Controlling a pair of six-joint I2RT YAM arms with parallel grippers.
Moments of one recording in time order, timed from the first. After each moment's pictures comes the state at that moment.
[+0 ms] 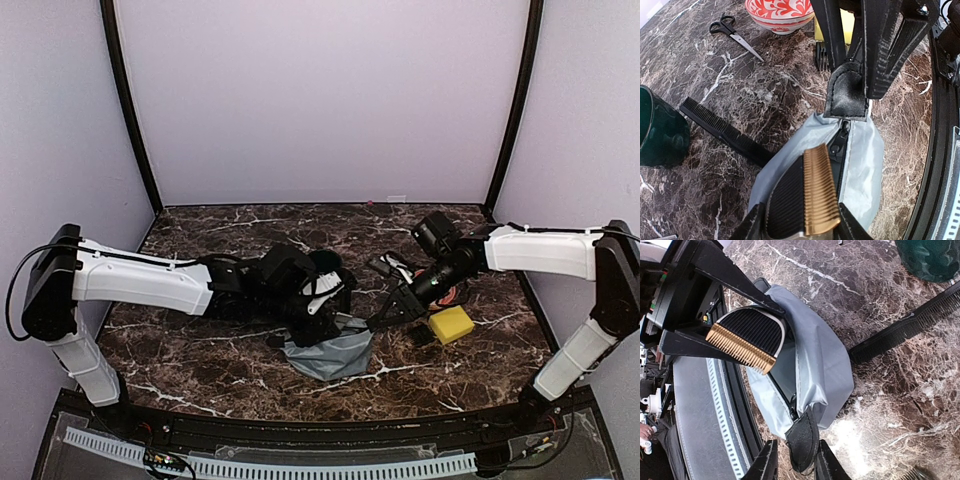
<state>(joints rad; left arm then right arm) -1.07 1.69 1.11 -0.21 0.07 0.02 0.63 1.55 1.01 -0.61 -0.77 -0.10</state>
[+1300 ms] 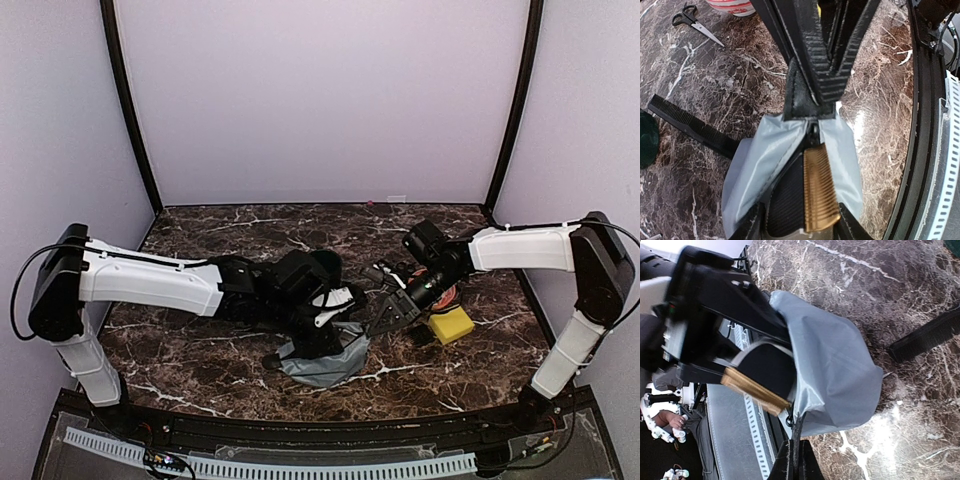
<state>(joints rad) -1.11 1.73 1.18 -0.36 0.13 0.06 0.64 1.66 1.04 -0.63 -0.96 -0.10</state>
